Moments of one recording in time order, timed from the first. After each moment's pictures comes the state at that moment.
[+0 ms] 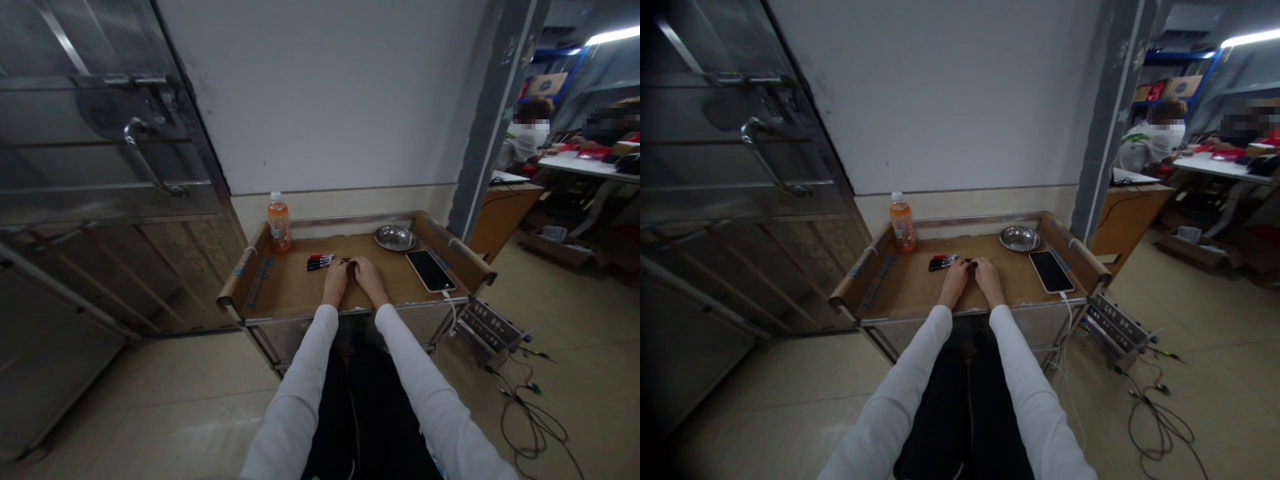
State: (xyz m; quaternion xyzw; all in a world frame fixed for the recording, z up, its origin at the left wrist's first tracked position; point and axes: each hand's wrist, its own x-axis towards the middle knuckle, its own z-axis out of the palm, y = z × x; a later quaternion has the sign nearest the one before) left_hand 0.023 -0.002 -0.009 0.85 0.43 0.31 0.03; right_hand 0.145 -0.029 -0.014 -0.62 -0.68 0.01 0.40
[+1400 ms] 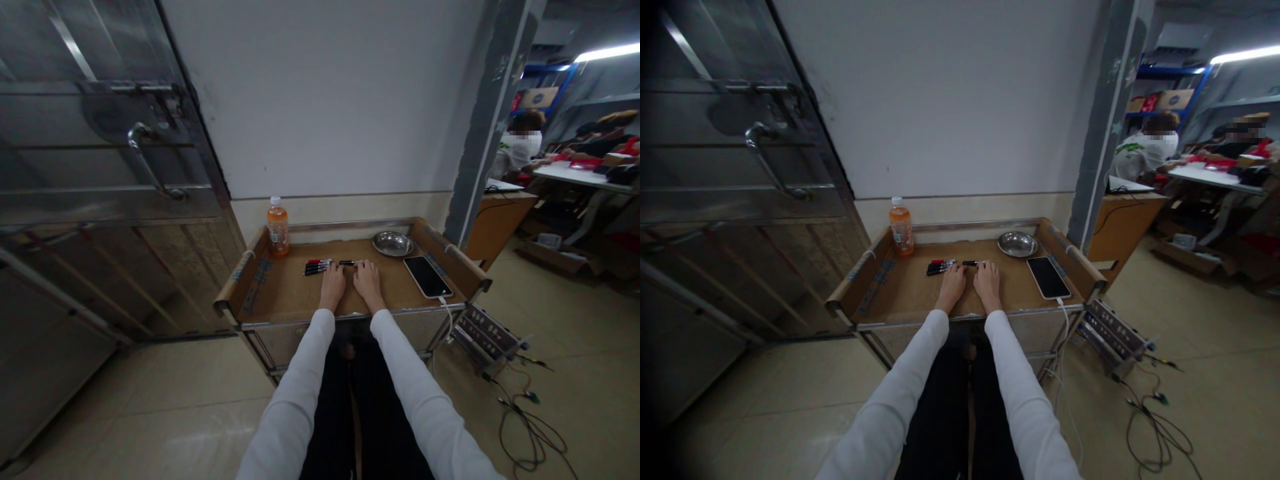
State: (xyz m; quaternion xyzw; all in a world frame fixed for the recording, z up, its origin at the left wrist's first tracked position) left_hand 0.024 -0.010 -0.007 0.83 0.50 0.24 -0.04; right_hand 0.135 -0.046 0.002 -0.75 -0.62 -0.09 0.22
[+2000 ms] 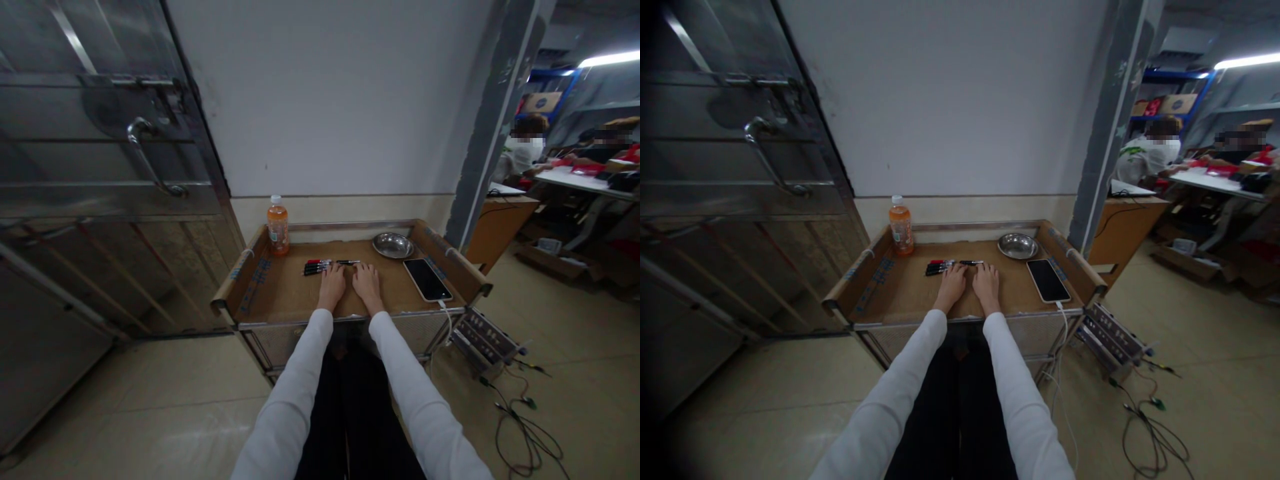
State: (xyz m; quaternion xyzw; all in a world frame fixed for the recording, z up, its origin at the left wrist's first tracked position) left_hand 0.024 -0.017 0.005 0.84 0.50 0.21 -0.01; right_hand 0.137 -0.042 -0.001 -0.75 -0.62 -0.08 0.22
